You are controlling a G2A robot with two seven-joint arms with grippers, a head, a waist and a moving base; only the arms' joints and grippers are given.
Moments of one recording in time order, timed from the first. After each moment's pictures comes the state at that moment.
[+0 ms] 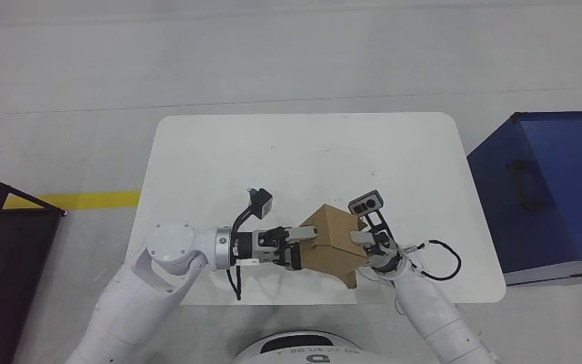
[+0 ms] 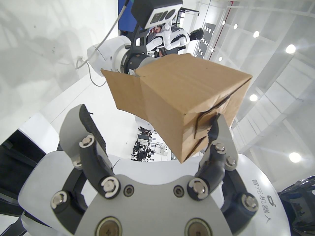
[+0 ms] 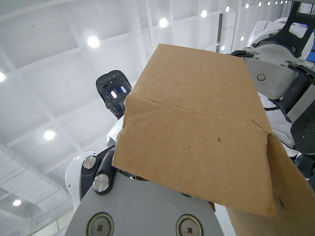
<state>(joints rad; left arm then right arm) 1.47 -1.03 -1.13 -1.99 -0.44 0.30 -0.96 -1.57 -1.25 1.19 -1.49 1.26 -0.25 1.54</state>
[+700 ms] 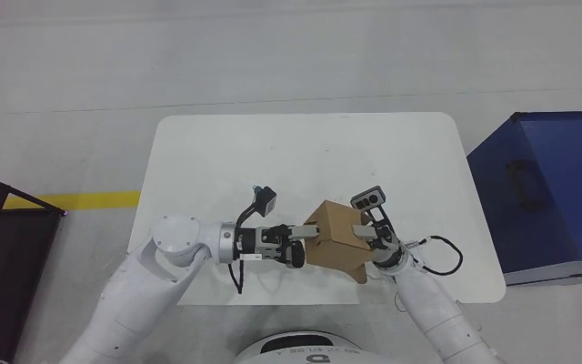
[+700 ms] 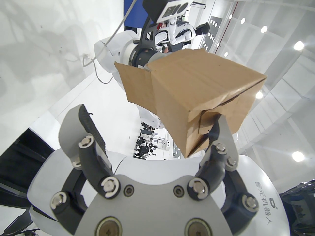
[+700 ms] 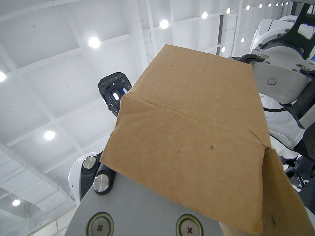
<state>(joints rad) 1.40 -1.03 -1.08 -1.93 -0.44 0.30 -1.00 -1.55 -1.24 1.20 -1.47 1.28 -0.24 1.54</state>
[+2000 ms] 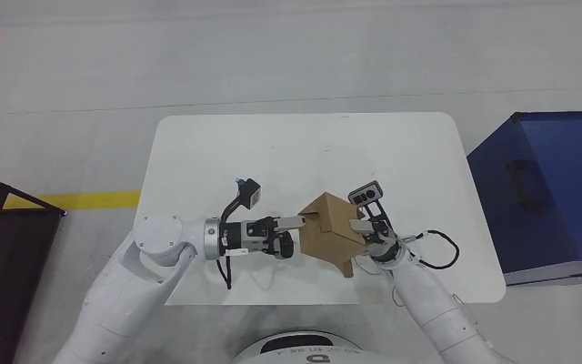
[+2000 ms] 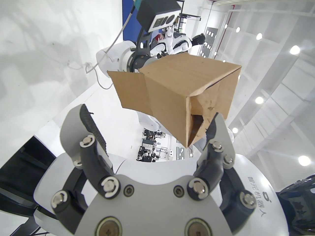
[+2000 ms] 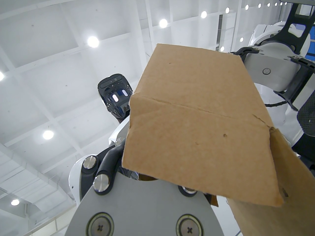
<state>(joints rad) 1.44 -1.00 -1.17 -1.97 -0.44 0.28 -0.98 -1.50 -1.26 1.19 -1.43 1.27 -0.24 1.54</state>
